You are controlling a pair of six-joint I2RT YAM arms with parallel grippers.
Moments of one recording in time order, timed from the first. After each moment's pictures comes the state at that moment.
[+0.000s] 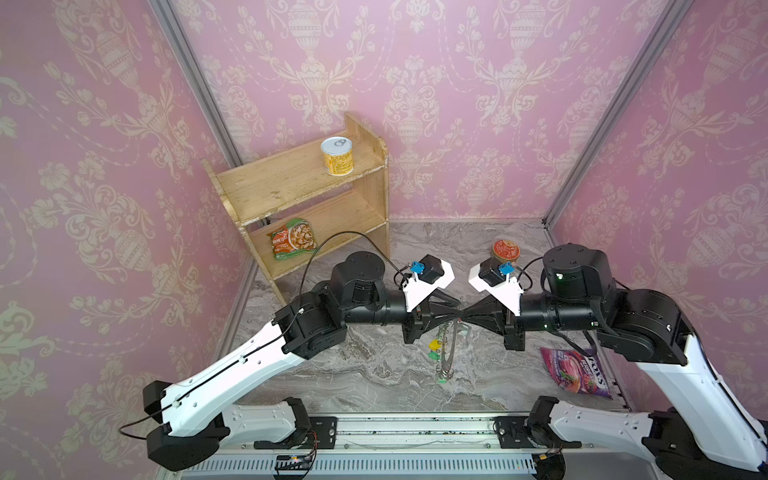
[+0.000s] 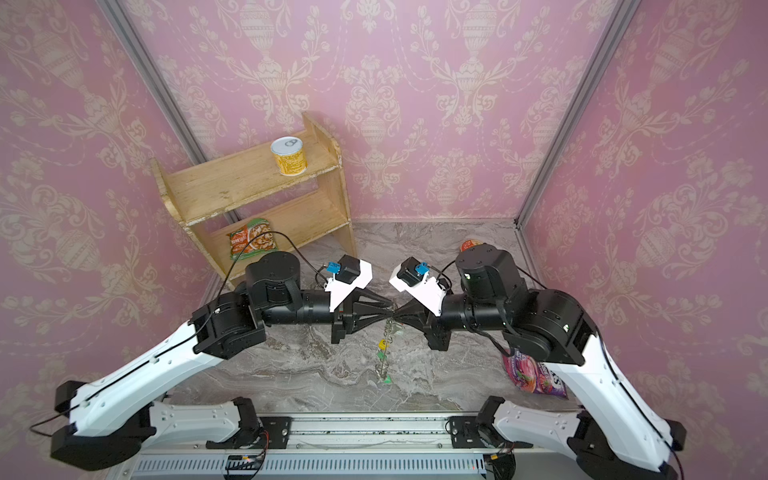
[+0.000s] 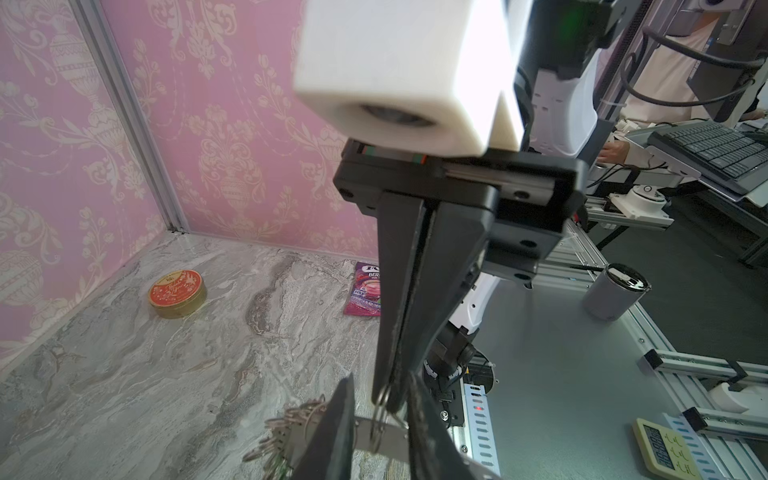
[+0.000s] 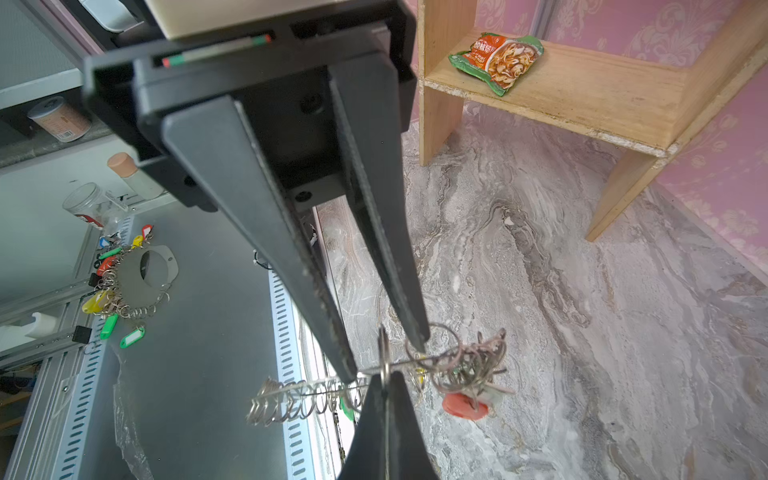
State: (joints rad) left arm -1.01 1.18 1.43 -0.46 0.45 -0.01; right arm 0.82 1.07 1.67 -1.18 -0.37 -0.13
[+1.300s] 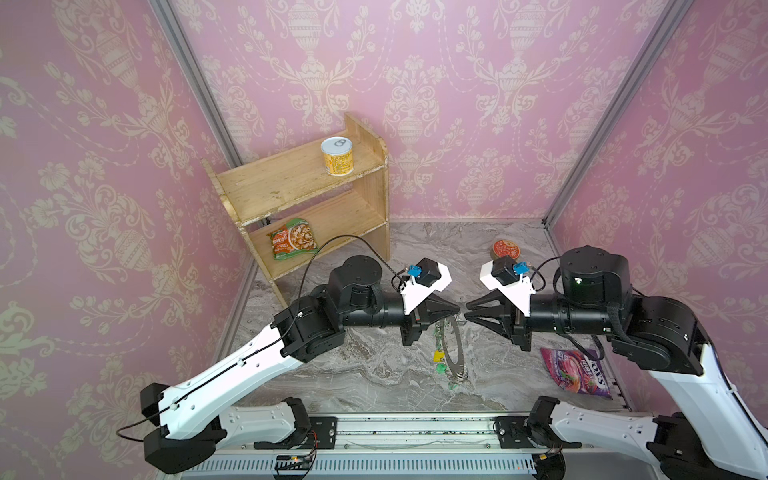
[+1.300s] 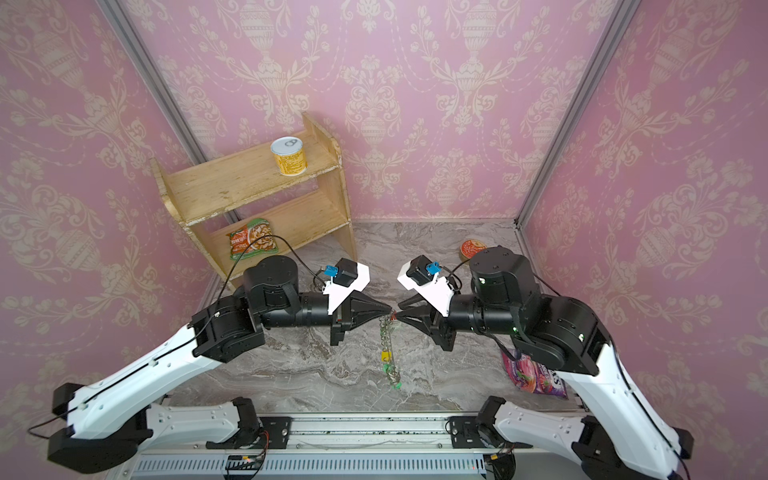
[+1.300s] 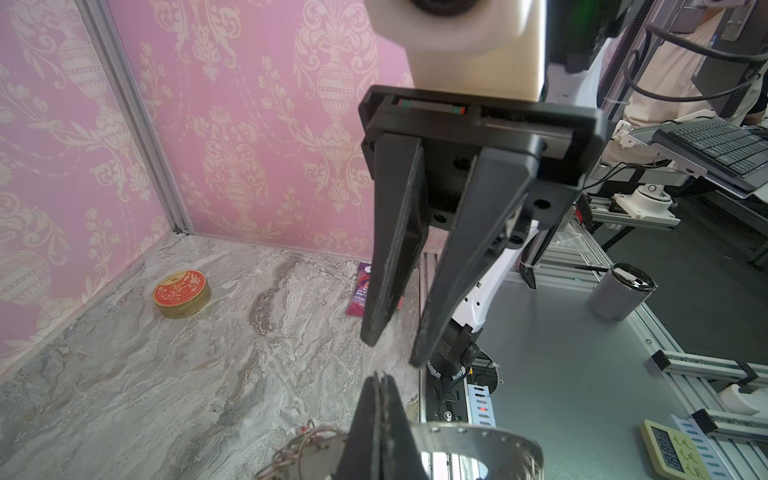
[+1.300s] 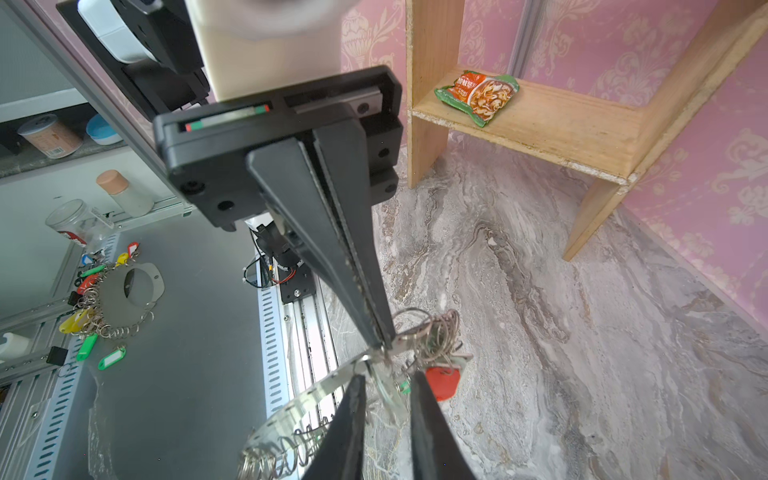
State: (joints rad) left arm -1.01 1.14 1.38 -0.42 0.43 -0.01; right arm 0.82 1.02 1.66 -1.12 -0.34 -0.13
